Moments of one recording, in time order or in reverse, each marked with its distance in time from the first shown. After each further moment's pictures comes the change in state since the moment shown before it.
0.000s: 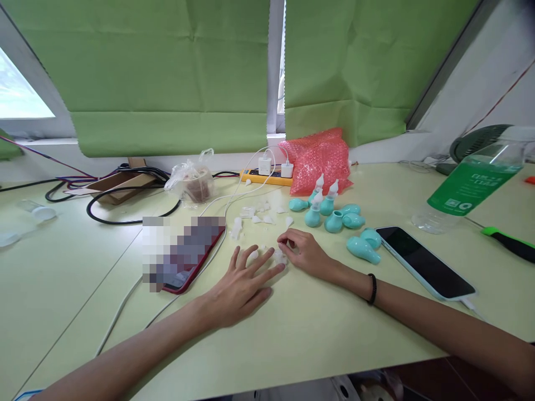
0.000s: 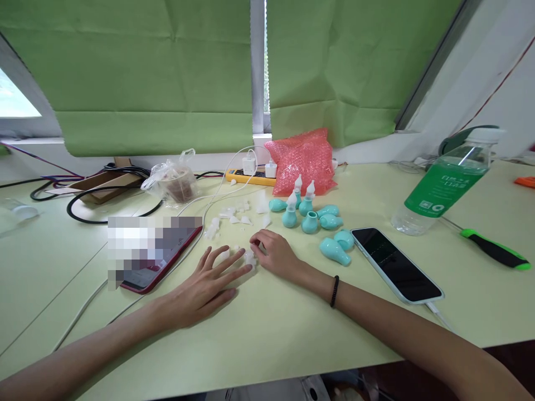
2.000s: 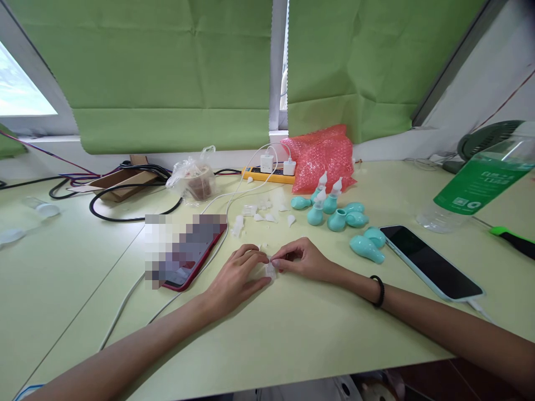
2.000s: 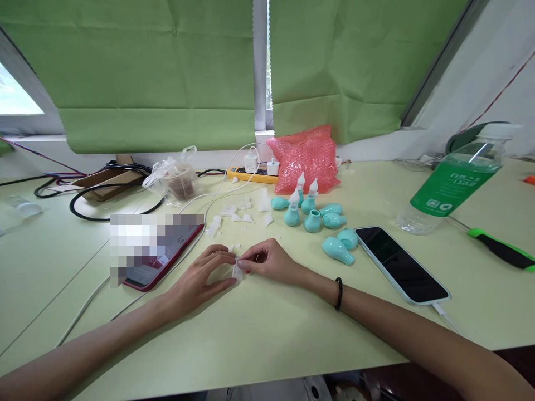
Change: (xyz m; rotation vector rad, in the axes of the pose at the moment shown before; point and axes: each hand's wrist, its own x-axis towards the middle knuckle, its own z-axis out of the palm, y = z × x) left_hand 0.004 -0.010 0.006 -0.284 0.281 -0.072; right_hand -0.004 -0.019 -0.003 0.660 -0.263 0.271
